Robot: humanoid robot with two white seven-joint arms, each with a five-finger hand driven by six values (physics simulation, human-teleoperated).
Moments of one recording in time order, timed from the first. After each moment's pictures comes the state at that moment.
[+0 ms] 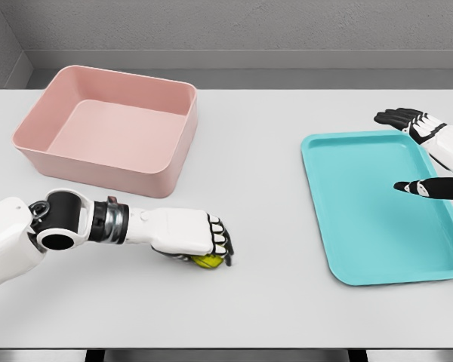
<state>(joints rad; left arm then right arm) -0.65 0.69 -0.99 -1.69 -0.51 -0.61 -0.46 -0.01 -0.57 -0.27 -1.75 0.14 -0.61 0.61</state>
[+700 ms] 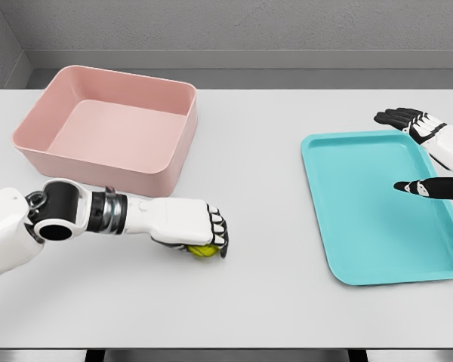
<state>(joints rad) -0.69 0.69 -0.99 -1.68 -0.50 -0.61 -0.46 -0.01 -0.57 -0.27 -1.75 0.14 -0.61 0.61</state>
